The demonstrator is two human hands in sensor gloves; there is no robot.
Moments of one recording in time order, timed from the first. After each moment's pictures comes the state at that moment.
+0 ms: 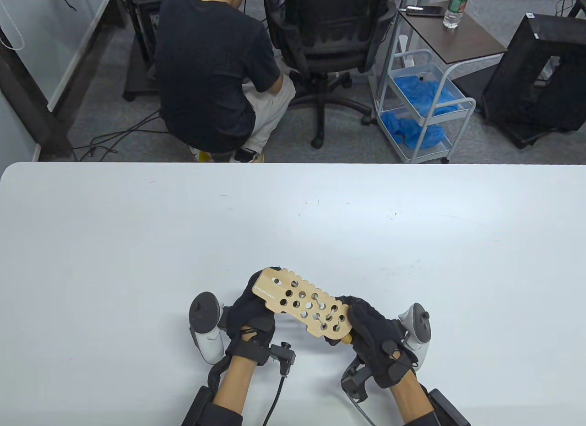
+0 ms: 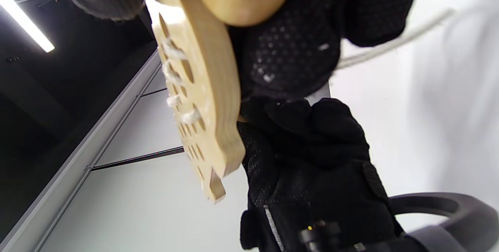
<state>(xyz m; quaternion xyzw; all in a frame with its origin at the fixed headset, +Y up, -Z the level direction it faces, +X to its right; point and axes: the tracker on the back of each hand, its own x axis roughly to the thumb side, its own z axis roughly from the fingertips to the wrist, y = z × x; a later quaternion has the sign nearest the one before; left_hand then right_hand) -0.135 -0.745 -0.271 -0.03 -0.05 0.74 0.67 0.139 -0.768 -0.251 0.11 0.08 0.53 0.83</state>
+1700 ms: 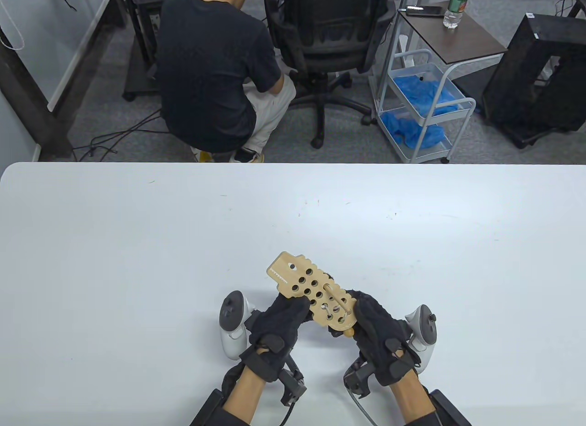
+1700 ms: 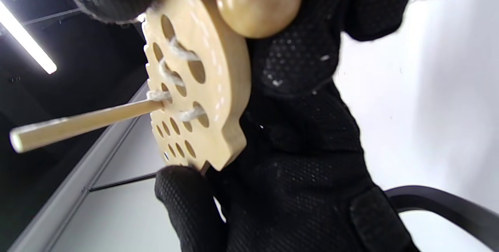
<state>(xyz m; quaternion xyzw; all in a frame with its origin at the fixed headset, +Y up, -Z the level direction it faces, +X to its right) -0.087 -0.737 -0.260 -0.14 -0.23 0.77 0.58 0.149 -0.766 -0.251 0.08 0.06 0.55 0.83</state>
